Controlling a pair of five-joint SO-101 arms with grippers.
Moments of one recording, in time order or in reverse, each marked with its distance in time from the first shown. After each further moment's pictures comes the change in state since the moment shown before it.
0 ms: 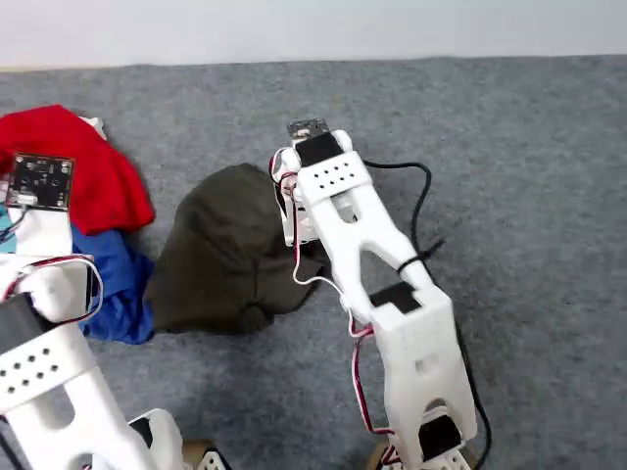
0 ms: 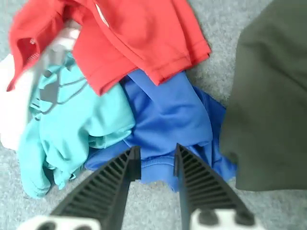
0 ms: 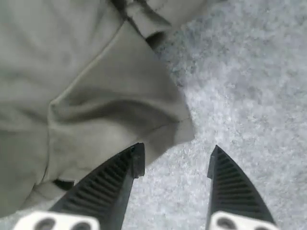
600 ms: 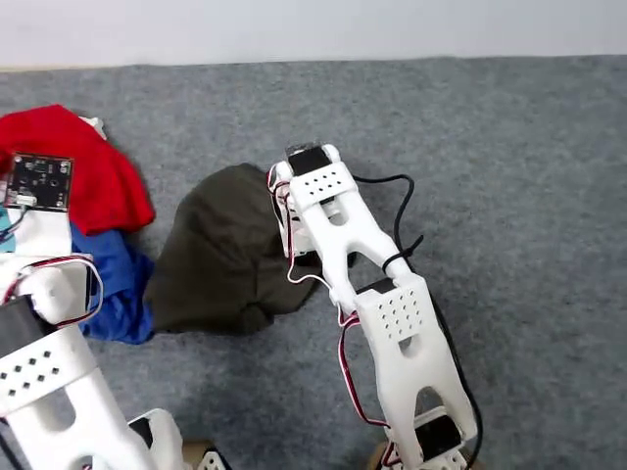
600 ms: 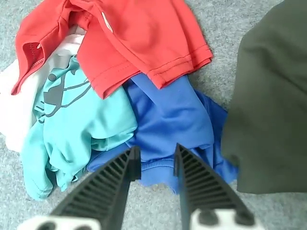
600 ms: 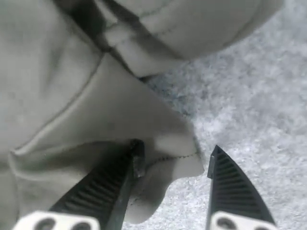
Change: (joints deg) left arm 0.0 -0.4 0.1 -0.4 0.0; right arm 0.0 13.6 -7.4 0.4 0.0
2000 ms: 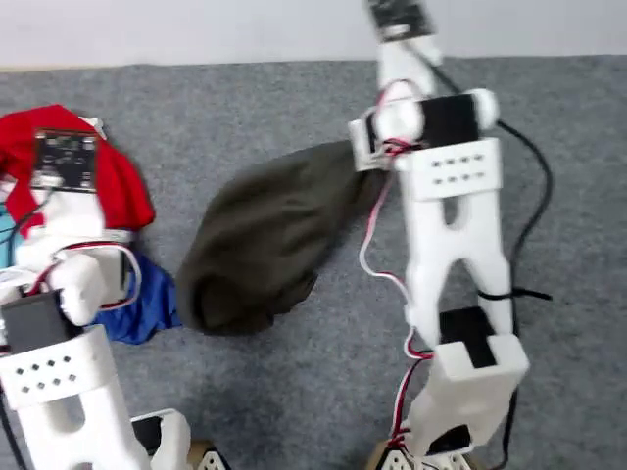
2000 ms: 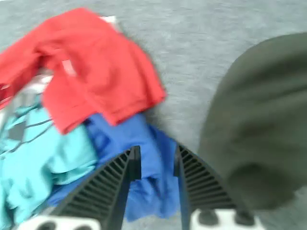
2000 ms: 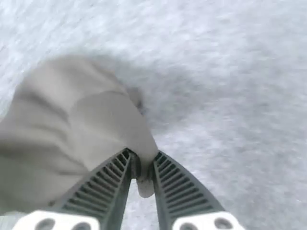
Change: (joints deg) left arm 15.5 -0.5 -6.2 2.9 12.4; right arm 16.4 -39.9 -1.6 -0.1 16.2
